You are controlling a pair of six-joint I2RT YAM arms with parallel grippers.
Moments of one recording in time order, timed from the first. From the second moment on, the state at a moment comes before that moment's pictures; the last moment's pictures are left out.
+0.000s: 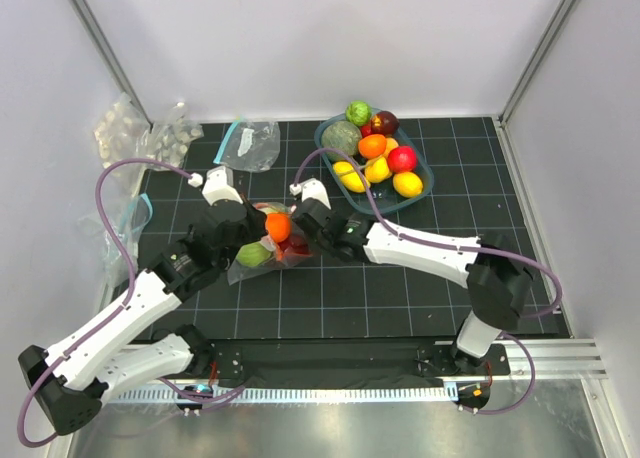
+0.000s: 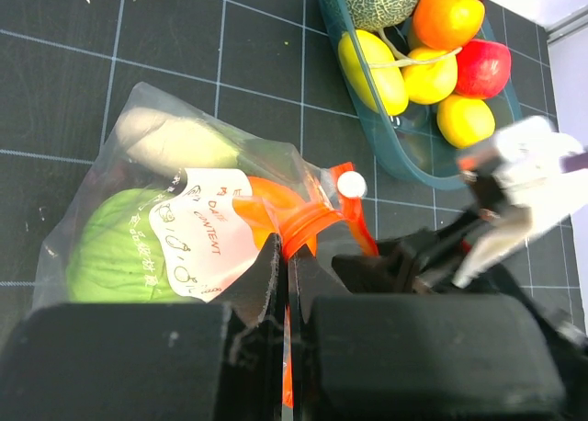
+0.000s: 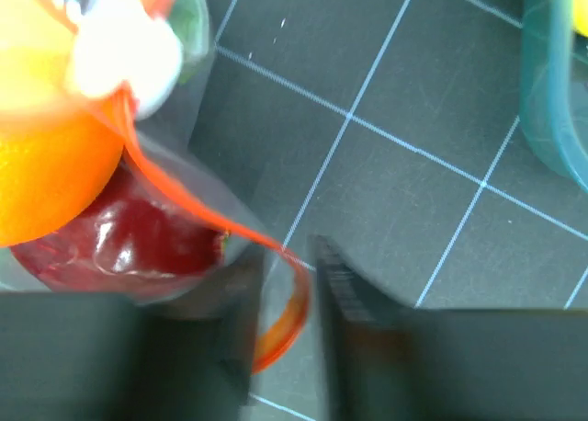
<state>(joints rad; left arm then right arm) -0.75 0.90 0.91 -0.48 -0.50 -0.76 1.02 1.66 1.25 -0.43 0.43 0.39</state>
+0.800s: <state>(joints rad) -0.75 1.08 0.95 -0.32 0.02 -0.68 1.02 1.08 0.96 -0.24 0.44 0.37</state>
